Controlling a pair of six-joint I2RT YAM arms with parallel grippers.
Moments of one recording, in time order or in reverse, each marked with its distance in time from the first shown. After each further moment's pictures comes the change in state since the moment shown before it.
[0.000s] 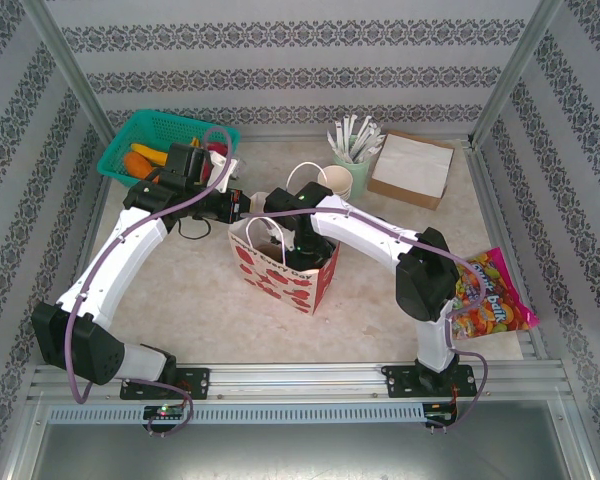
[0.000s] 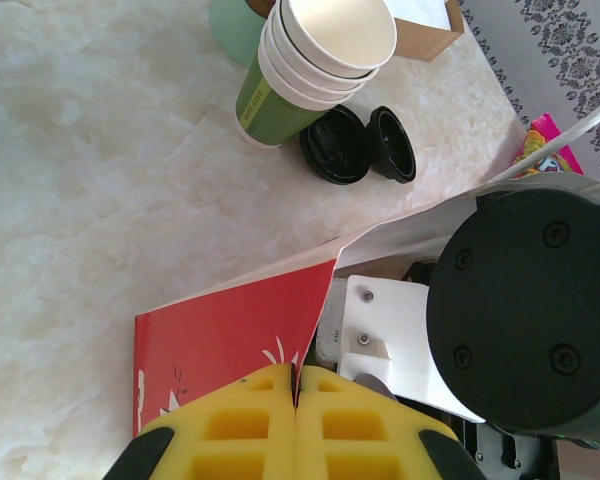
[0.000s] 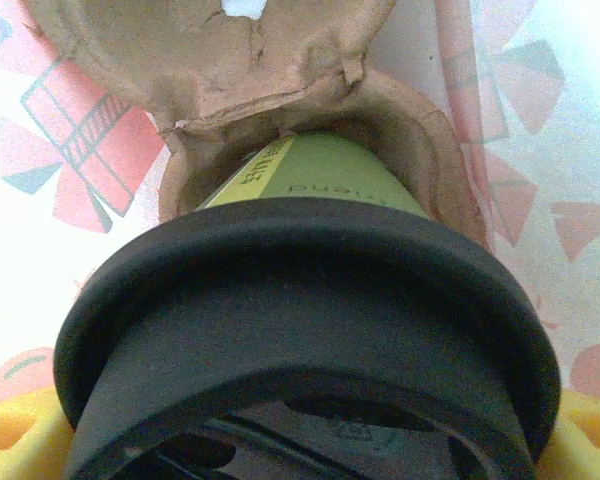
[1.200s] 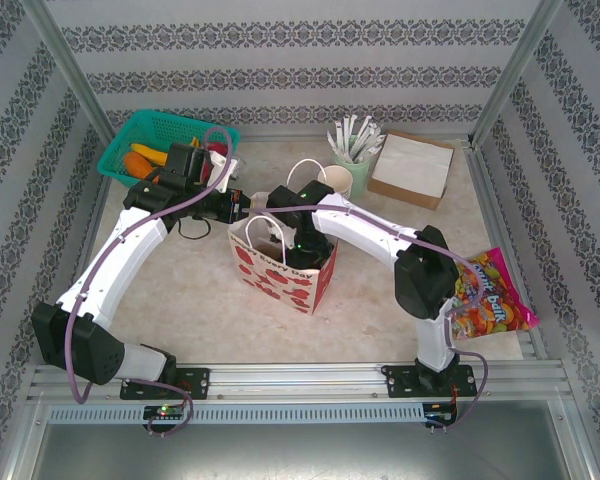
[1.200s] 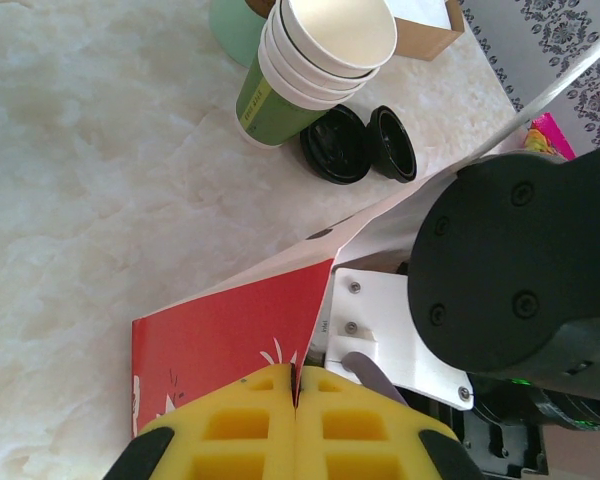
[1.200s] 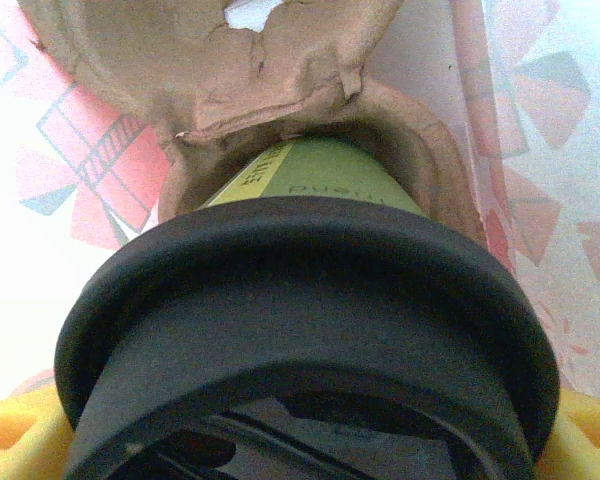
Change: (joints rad) left arm 0.000 0.000 0.000 0.000 -0.001 0.004; right arm -0.026 0.017 -0.008 0.029 -0.066 -0.003
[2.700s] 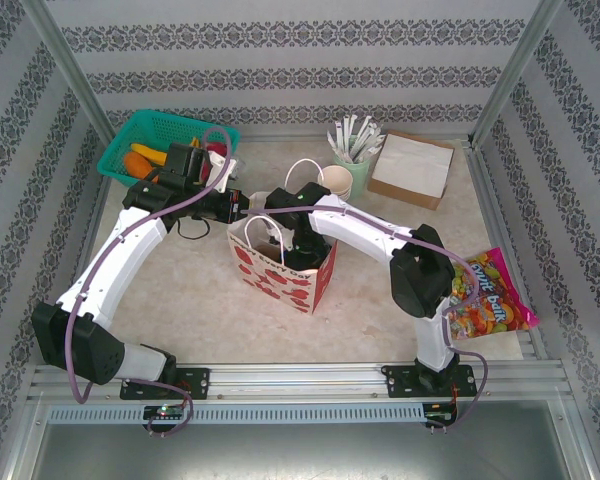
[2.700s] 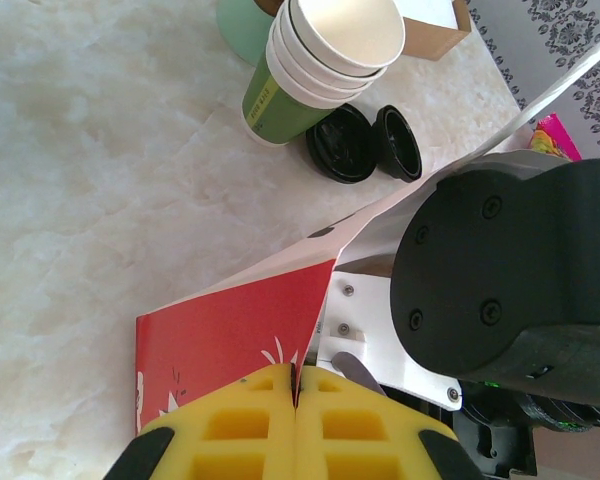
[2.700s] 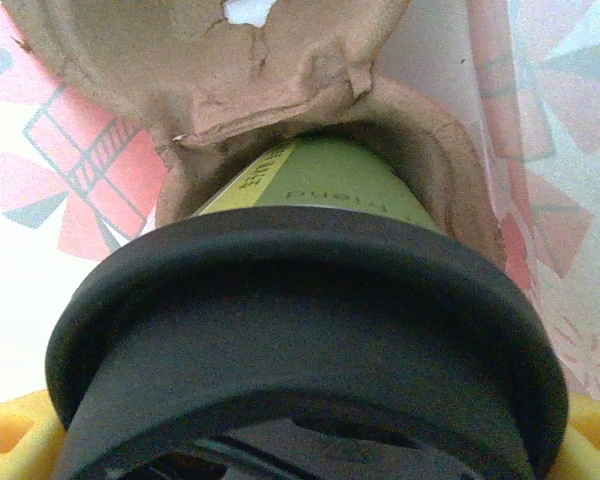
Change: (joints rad) left arm 0.006 0.000 0.000 -0.007 -0.004 0.000; right arm 0.003 0.035 -0.007 0.004 -0.001 0.012
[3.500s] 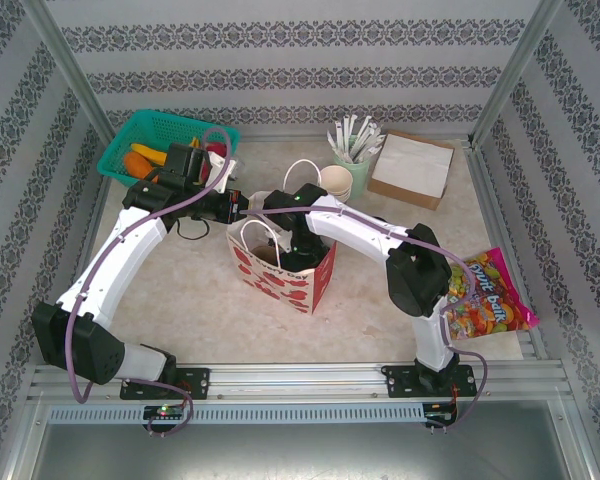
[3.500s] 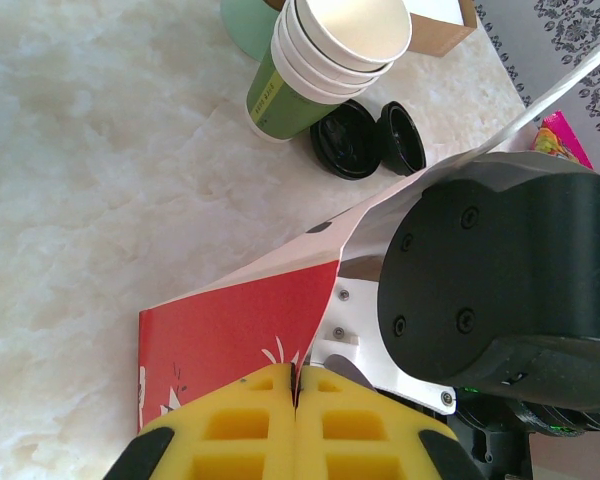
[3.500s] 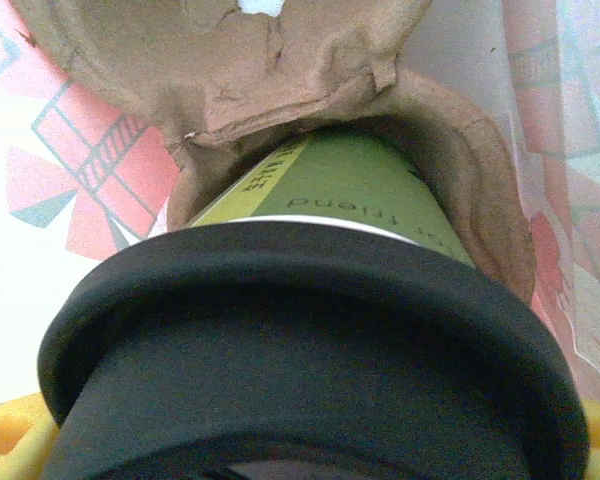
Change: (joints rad) left arm 0.000 0.001 0.000 -0.008 -0.004 0.000; right arm 0.006 0.021 0.010 -0.013 -0.019 0.015
